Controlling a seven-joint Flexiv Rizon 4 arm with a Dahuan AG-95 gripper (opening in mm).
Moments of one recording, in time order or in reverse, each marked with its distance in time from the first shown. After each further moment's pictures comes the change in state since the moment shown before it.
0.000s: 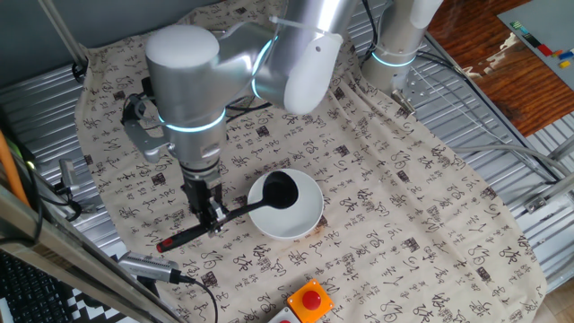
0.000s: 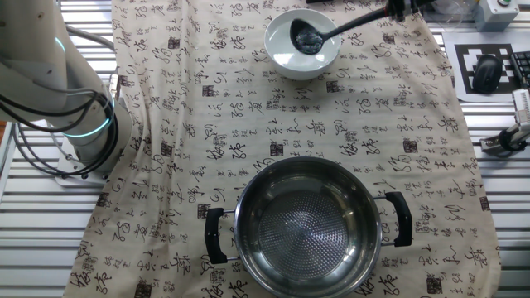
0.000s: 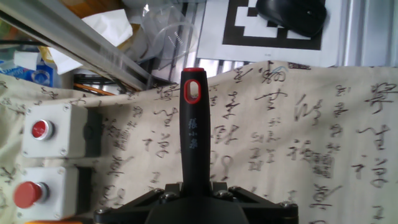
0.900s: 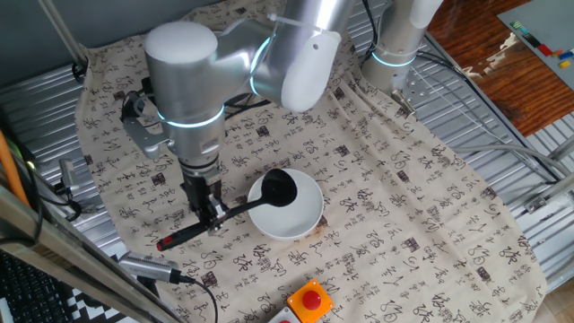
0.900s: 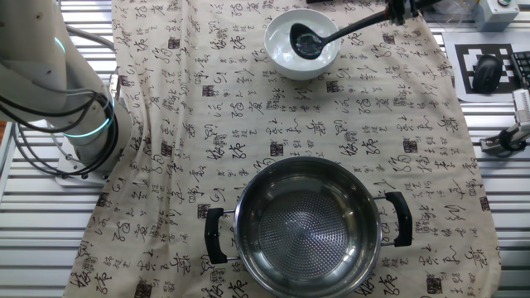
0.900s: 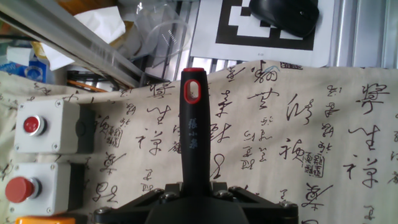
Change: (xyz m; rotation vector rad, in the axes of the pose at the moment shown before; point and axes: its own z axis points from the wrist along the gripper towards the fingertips) arm -0.001 0.004 0.001 -0.013 -0.003 -0.002
